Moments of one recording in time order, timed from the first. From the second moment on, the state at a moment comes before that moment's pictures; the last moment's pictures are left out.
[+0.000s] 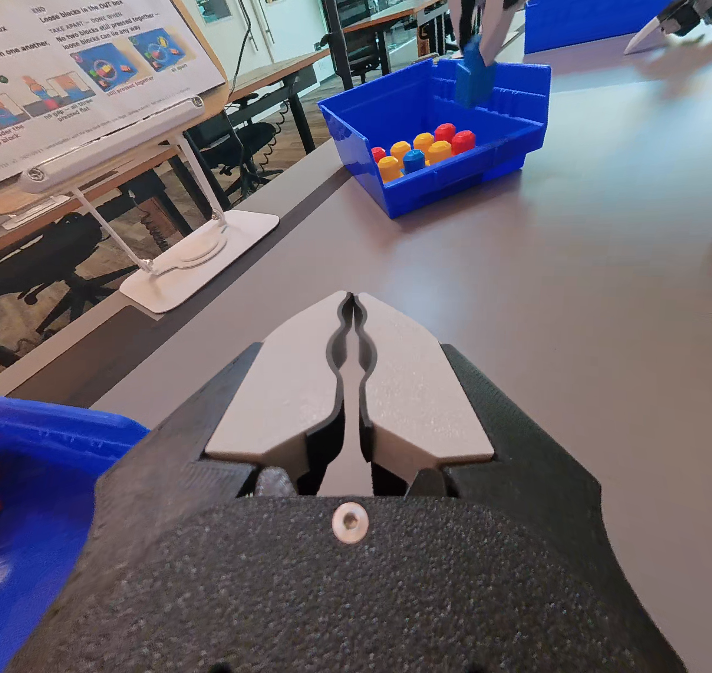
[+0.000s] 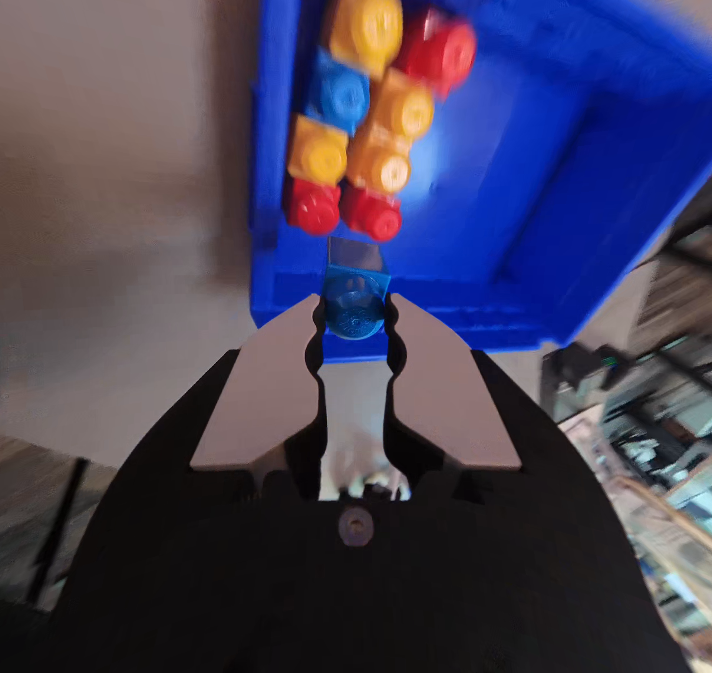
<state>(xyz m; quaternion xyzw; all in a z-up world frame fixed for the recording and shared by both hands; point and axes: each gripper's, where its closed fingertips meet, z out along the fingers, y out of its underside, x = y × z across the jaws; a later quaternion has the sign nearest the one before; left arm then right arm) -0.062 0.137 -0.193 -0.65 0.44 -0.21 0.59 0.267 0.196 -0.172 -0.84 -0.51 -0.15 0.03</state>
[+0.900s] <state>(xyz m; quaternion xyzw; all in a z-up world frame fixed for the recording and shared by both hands) -0.239 0.270 -0.147 -0.75 0.17 -0.01 0.64 0.128 0.163 -0.130 -0.77 -0.38 0.13 0.49</state>
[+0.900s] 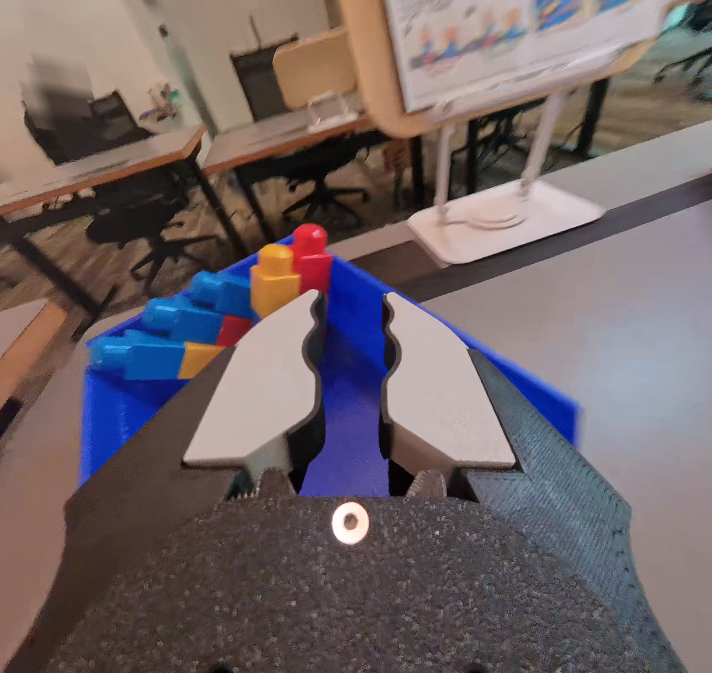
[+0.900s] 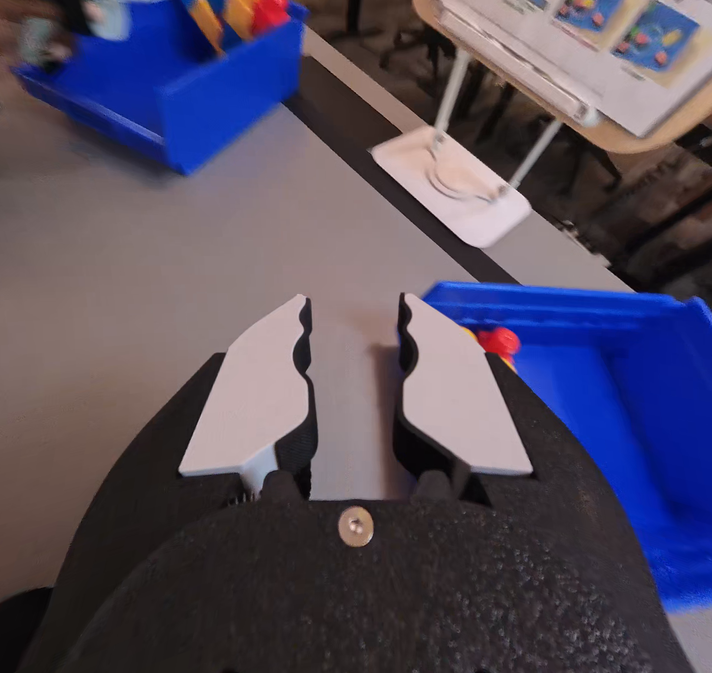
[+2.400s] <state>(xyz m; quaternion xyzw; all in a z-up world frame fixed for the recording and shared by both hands) -0.039 0.122 -0.137 -0.53 0.54 0.21 0.61 -0.036 0.096 -0.113 -0.66 -0.45 0.15 0.58</state>
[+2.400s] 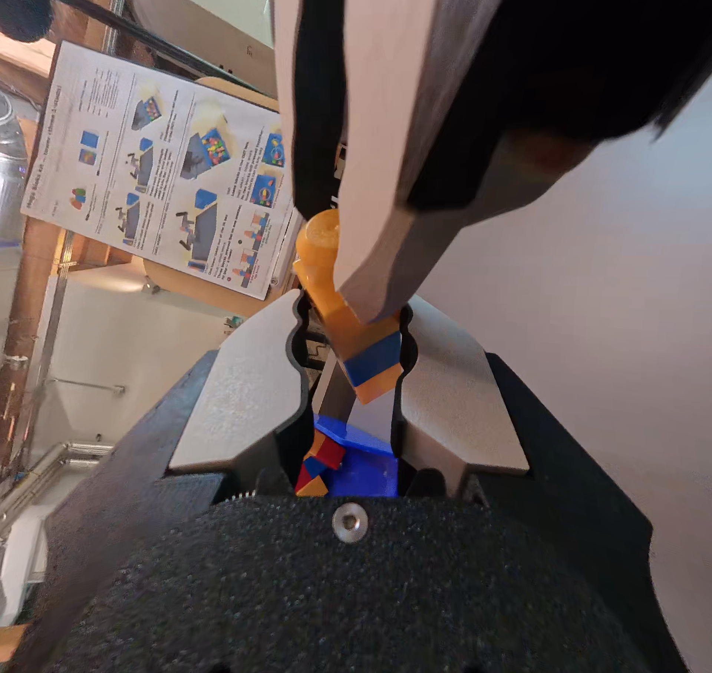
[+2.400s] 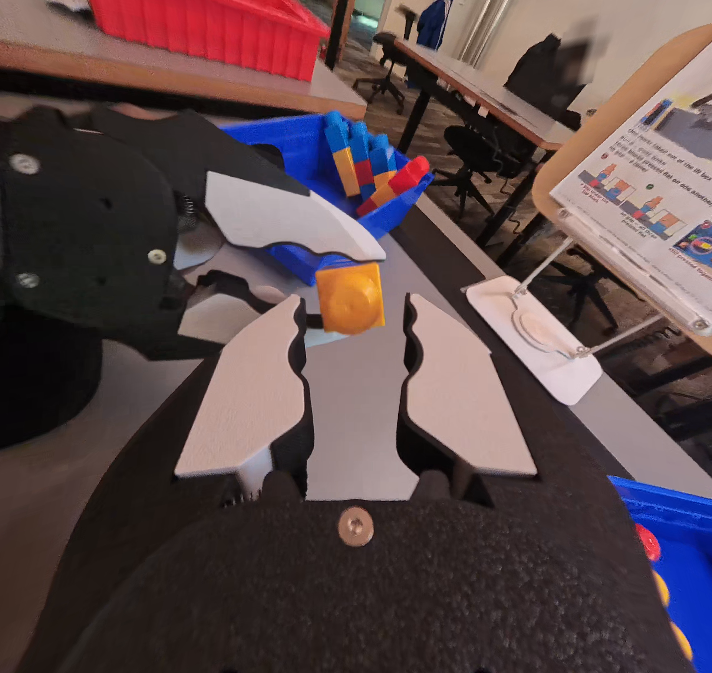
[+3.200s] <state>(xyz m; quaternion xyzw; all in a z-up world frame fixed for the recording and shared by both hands) -0.055 0.116 -0.210 -0.58 0.61 0.01 0.54 0.004 0.072 -0.130 -0.60 -0.56 0.25 0.51</state>
